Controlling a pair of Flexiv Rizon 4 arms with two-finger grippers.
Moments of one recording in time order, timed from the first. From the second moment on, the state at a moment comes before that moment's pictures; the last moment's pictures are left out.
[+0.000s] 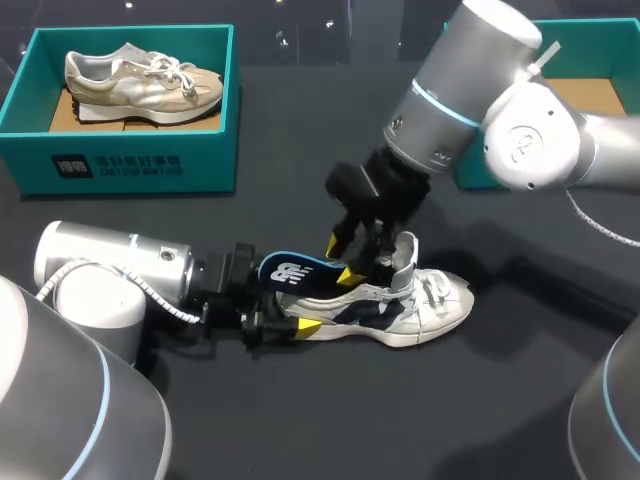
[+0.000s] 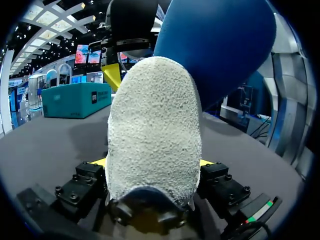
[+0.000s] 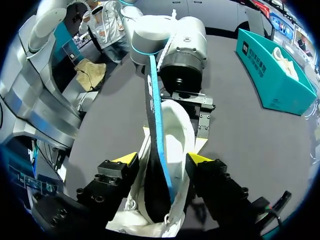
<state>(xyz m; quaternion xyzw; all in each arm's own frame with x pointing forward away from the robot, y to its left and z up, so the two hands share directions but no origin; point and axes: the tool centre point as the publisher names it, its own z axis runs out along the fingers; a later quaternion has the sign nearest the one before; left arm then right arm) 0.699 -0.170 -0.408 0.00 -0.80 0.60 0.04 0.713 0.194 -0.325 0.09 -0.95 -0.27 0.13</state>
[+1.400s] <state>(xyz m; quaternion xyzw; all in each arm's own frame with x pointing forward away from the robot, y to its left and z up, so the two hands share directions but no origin) 0.699 -0.170 -0.408 0.00 -0.80 0.60 0.04 0.696 0.219 -0.329 0.06 -0.92 -0.30 0.22</state>
